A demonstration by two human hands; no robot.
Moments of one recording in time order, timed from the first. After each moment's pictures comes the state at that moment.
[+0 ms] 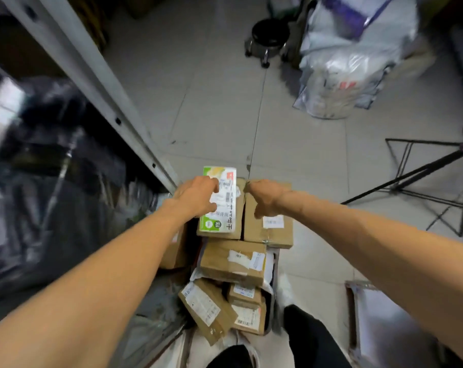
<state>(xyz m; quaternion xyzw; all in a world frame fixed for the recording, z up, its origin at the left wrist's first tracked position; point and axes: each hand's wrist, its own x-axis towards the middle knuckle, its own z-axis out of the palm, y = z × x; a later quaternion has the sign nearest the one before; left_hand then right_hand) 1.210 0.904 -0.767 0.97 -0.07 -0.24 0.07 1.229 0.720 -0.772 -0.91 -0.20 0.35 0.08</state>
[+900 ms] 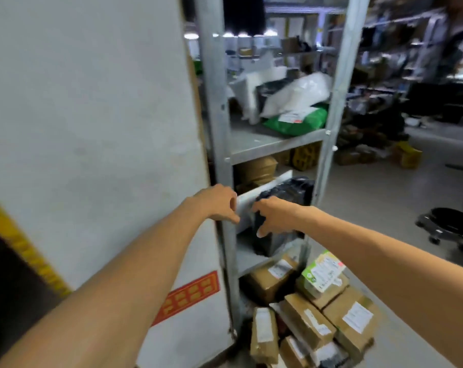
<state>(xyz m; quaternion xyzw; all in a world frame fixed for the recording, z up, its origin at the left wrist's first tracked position) 0.767 0.882 -0.381 0.95 0.30 -0.05 0.07 0.903 0.773 -0.402 -0.78 -0.61 0.14 0.00</state>
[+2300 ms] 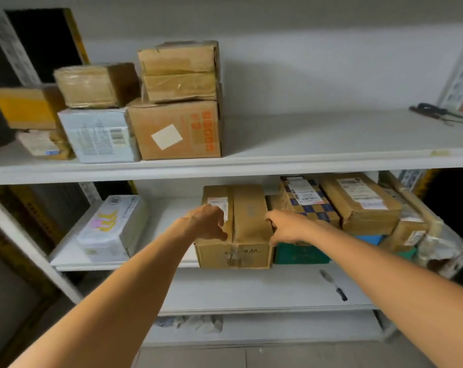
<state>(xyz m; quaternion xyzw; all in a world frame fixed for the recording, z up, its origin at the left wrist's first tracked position) 0.014 0.248 -0.450 0.20 0.97 0.04 0.11 0.061 0.464 -0.450 0.05 -0.98 0.13 -0.15</state>
